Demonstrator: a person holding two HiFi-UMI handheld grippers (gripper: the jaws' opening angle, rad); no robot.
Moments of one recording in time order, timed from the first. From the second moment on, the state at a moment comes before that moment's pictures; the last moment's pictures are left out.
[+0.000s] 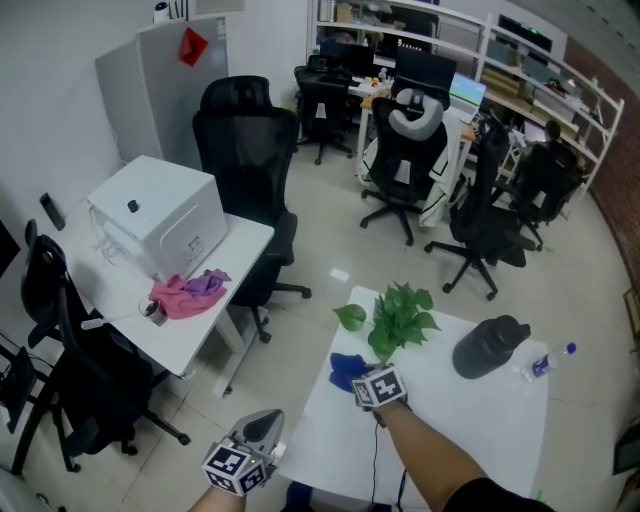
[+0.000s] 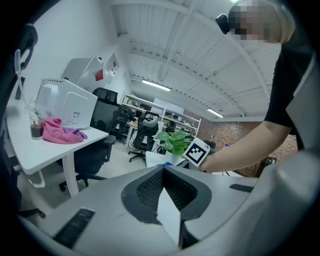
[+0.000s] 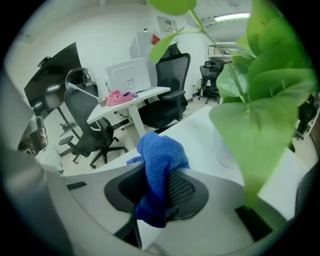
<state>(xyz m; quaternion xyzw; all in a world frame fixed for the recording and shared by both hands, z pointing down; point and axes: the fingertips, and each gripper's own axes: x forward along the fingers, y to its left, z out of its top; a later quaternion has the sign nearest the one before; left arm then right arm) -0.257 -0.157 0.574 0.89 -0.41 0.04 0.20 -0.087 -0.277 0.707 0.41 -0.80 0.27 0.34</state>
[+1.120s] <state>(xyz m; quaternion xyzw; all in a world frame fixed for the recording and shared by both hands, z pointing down) 0.036 -0.082 0.540 0.95 -0.23 0.09 0.16 0.349 0.018 0.642 0.60 -0.69 0.30 0.28</state>
